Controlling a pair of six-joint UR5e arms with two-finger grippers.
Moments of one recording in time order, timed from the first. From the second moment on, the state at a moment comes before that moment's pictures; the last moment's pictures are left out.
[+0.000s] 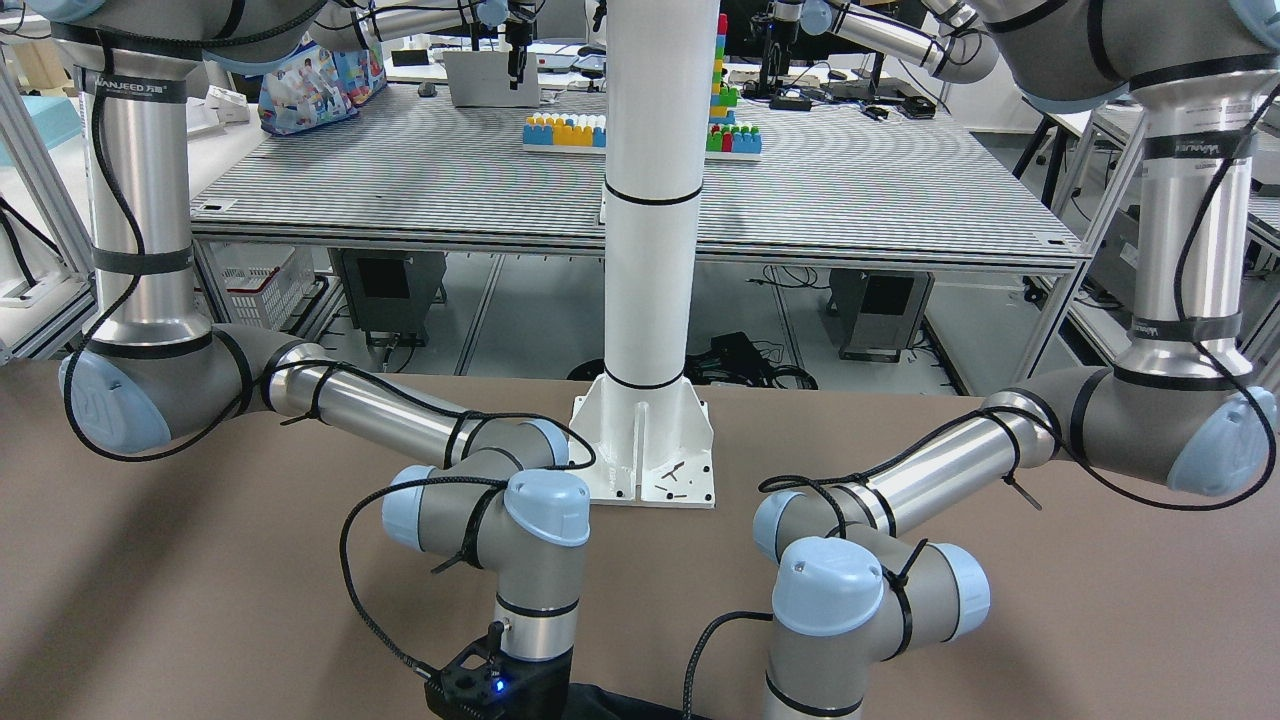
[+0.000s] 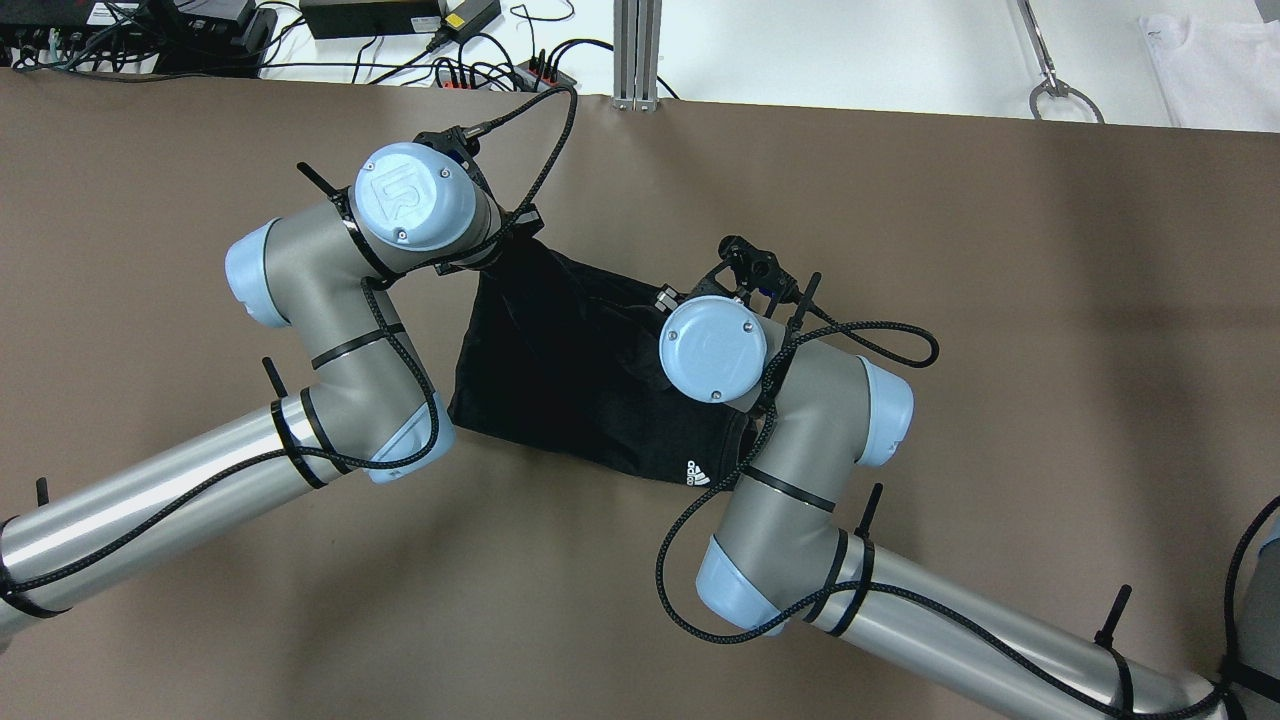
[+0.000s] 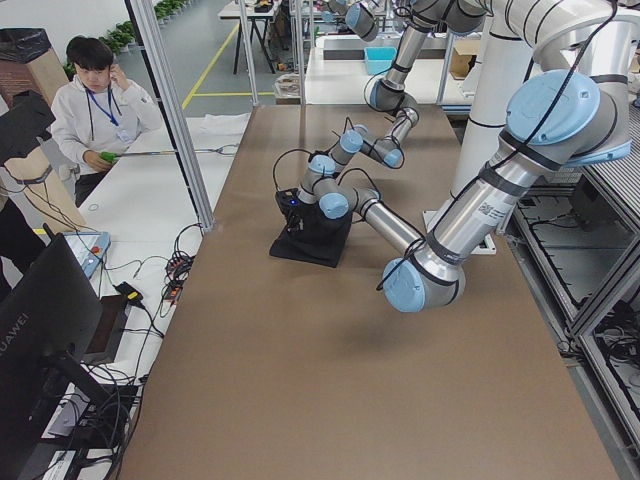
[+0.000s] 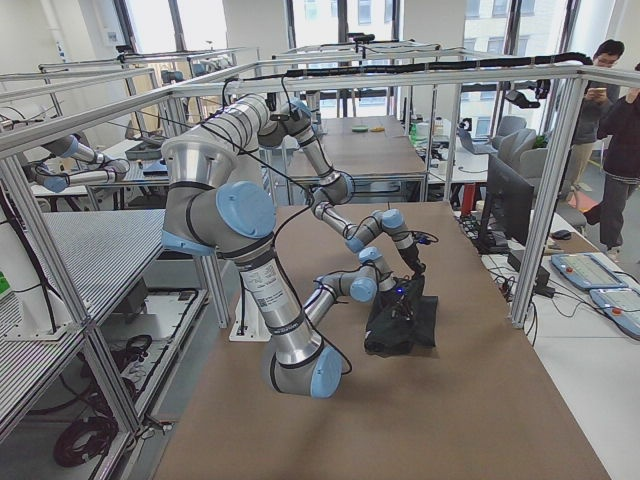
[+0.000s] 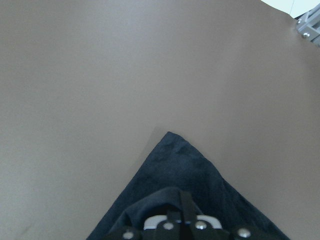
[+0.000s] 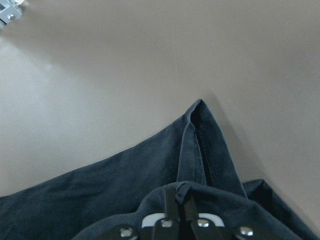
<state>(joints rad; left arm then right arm) -0.74 -2.36 -1.41 -1.86 -1.64 -1.57 0.57 -0.82 1.52 -1.42 1.40 1.83</state>
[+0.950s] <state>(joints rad) -0.90 -2.35 -1.36 -2.06 -1.84 -1.41 0.64 -0.80 1.52 -1.31 1.59 1.83</state>
